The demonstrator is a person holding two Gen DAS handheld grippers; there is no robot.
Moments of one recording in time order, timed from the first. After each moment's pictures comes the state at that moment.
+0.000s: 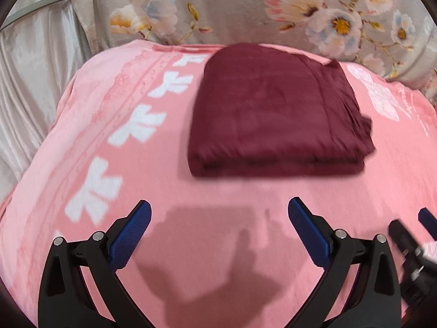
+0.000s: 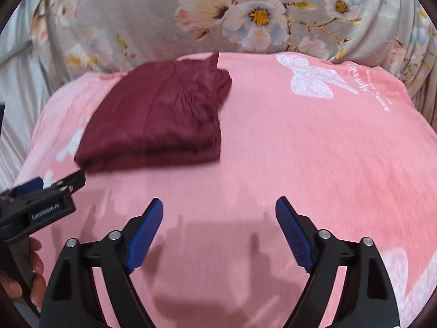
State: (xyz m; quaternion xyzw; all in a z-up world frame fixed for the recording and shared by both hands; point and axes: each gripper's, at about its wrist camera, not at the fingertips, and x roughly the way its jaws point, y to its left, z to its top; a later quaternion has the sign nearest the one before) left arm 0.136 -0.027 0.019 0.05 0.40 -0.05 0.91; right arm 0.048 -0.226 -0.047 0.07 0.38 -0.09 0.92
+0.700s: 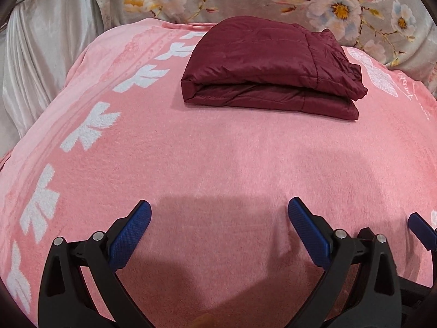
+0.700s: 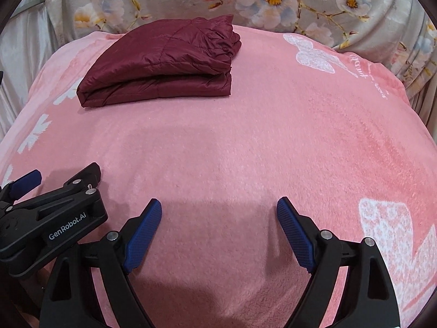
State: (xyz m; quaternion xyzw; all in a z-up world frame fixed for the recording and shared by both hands) left arm 0.079 -0.038 -0.026 0.03 0.42 -0.02 0.91; right arm 0.021 -0.199 -0.082 0.02 0.42 -0.09 0.90
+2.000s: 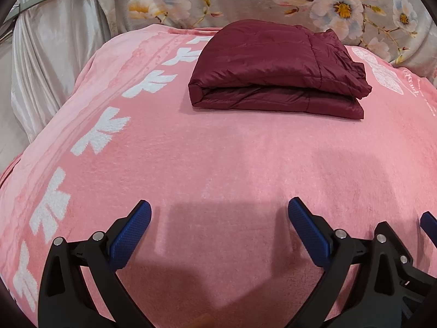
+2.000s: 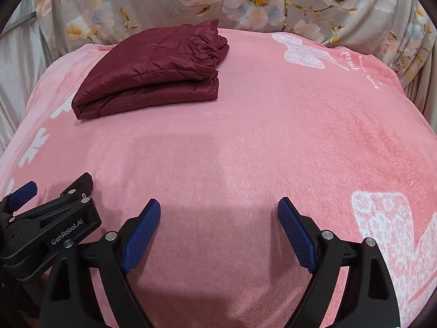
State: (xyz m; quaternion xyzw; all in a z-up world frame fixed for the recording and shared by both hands) left arm 0.073 -0.040 -0.025 0.05 0.41 0.00 0.91; right arm 0.014 -0.209 -0.080 0.05 0.40 -0.11 0.91
